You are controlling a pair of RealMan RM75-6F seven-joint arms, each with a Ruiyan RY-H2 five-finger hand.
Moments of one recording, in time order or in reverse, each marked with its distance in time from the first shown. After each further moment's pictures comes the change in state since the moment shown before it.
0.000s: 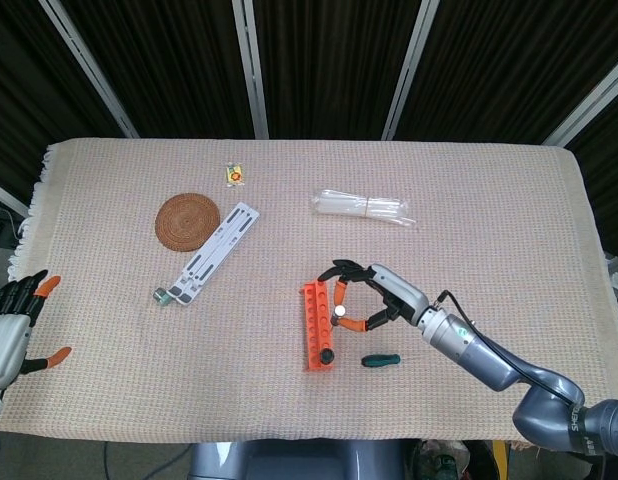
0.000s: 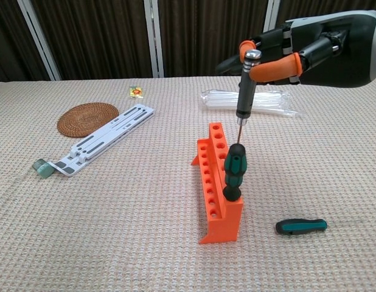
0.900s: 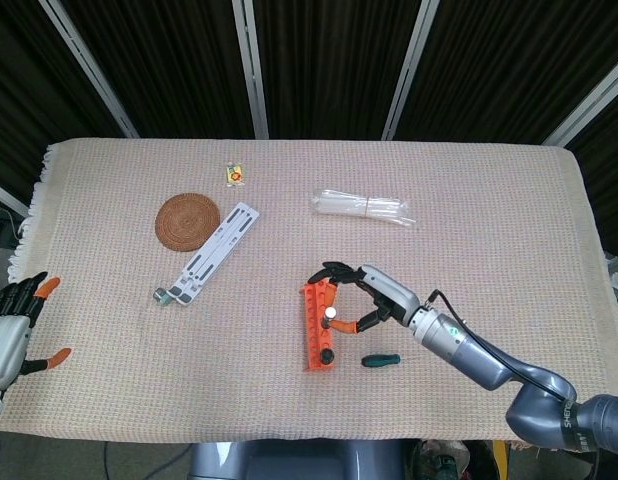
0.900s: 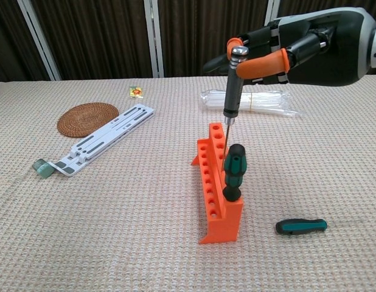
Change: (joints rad) left arm 0.001 -0.013 0.003 0.021 -0.006 -0.008 -0.014; right arm 0.055 -0.005 -0.027 -0.018 0.038 0.003 0.005
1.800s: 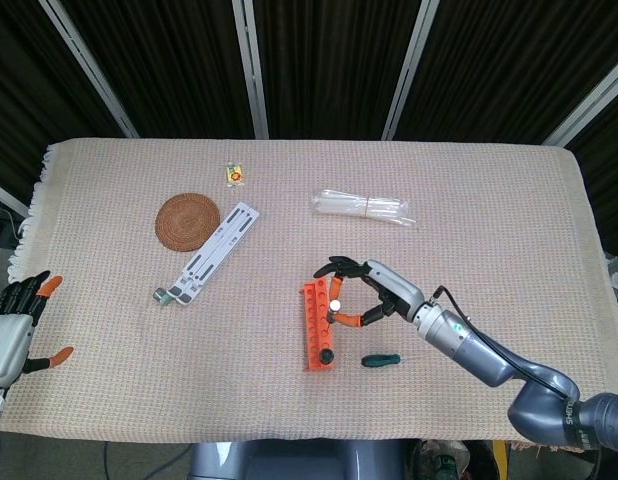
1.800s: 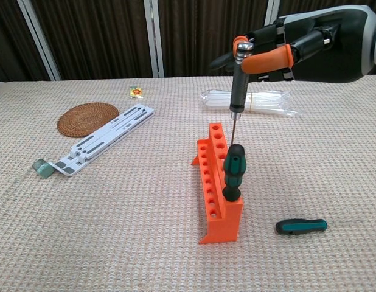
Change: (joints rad) left arm -0.006 -0.003 -0.004 -0.002 0.000 -0.004 0.003; right arm 0.004 0.012 -0.006 0.009 0.028 0.006 -0.011
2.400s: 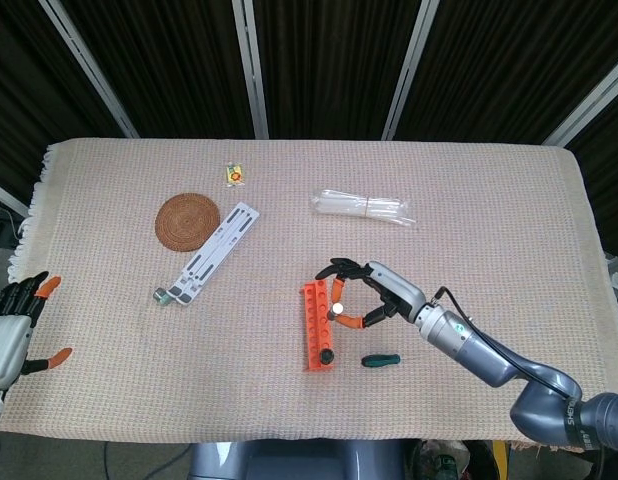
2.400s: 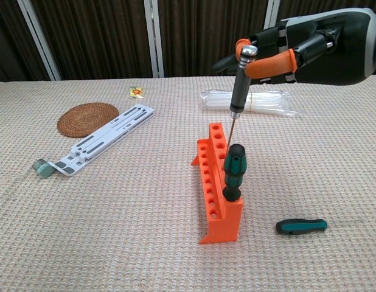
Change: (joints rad) left arm 0.006 0.006 0.003 -0.010 0.000 0.009 0.007; right arm 0.002 0.003 -0.017 0.011 -0.027 0.008 0.034
